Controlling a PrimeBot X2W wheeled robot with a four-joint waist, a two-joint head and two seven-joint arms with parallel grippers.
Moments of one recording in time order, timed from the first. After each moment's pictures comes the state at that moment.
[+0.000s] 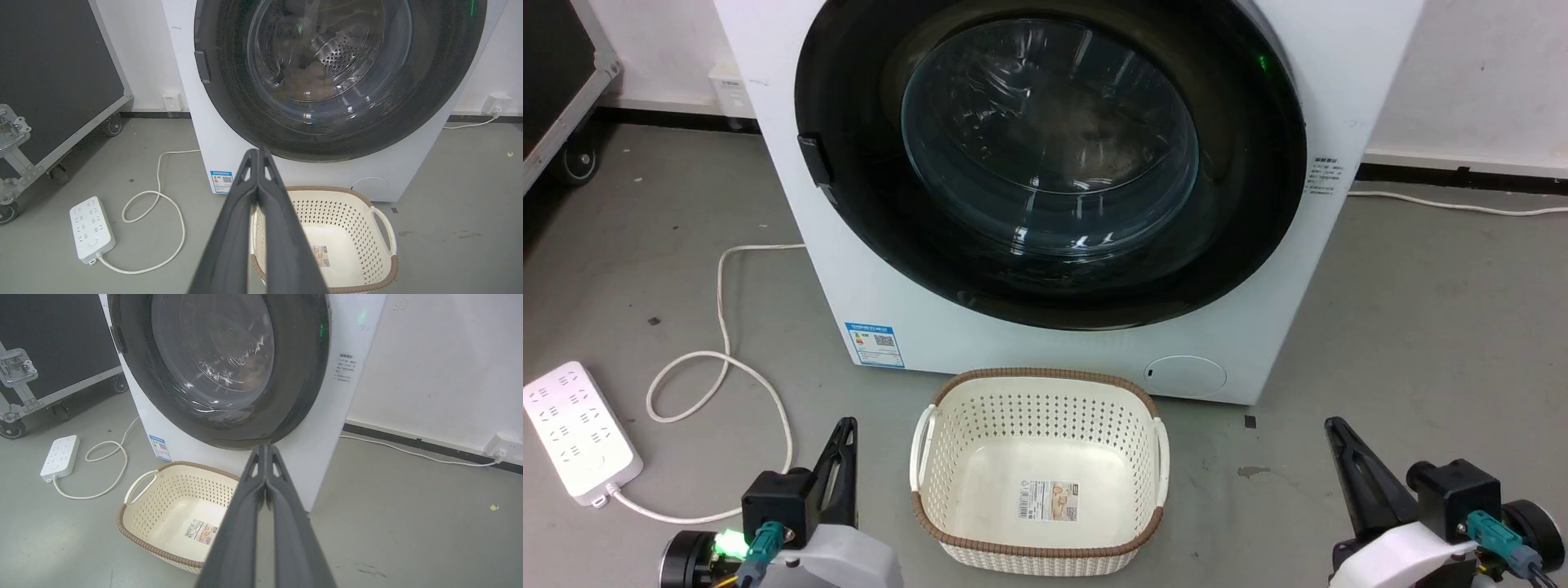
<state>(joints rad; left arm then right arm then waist) 0.02 0.05 -0.02 0.02 -0.02 -0.01 -0.04 0.03 -0.06 -0.02 0.02 0.01 0.13 -0.04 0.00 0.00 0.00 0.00</state>
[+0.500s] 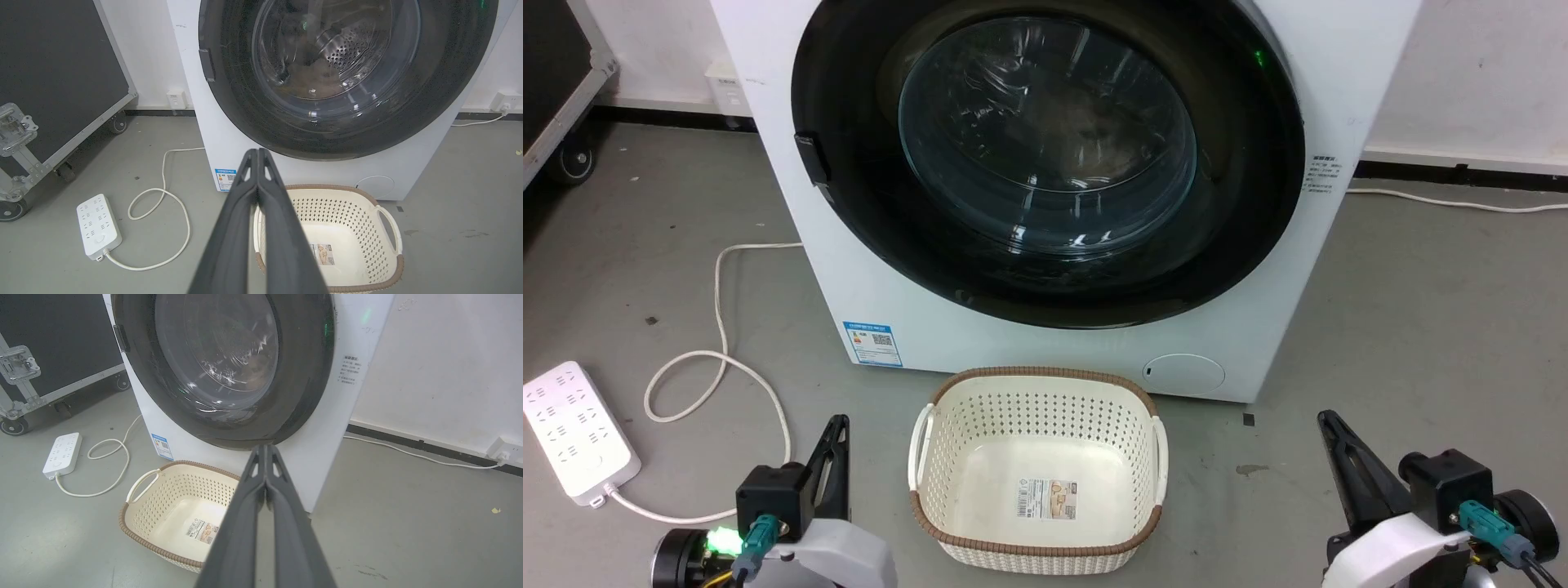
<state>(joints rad) 0.02 0.05 -0.01 0.01 -0.01 0.00 -0.01 0.01 -0.06 0.00 0.01 0.01 0.13 -0.01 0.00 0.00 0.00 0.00</state>
